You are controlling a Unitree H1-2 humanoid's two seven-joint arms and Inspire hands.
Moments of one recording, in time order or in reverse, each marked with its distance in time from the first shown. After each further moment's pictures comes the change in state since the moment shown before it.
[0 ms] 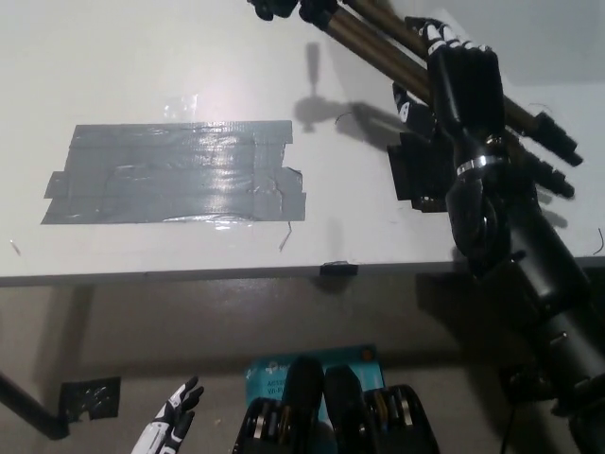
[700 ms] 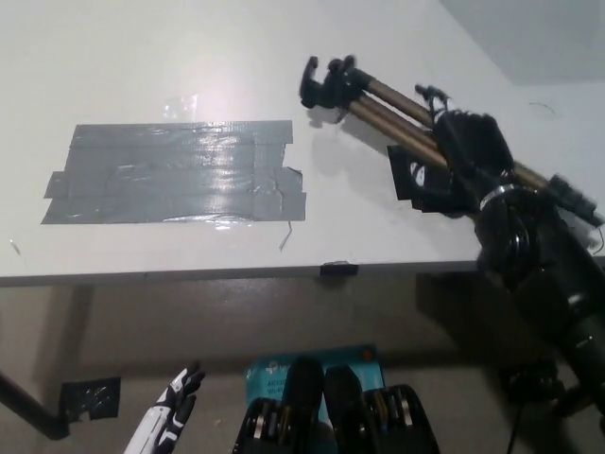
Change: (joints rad) left_arm -0.042 0.004 0.001 -0.003 0.001 0.002 -0.002; right_arm -0.012 -0.080 0.089 0.218 0.090 -0.081 0.203
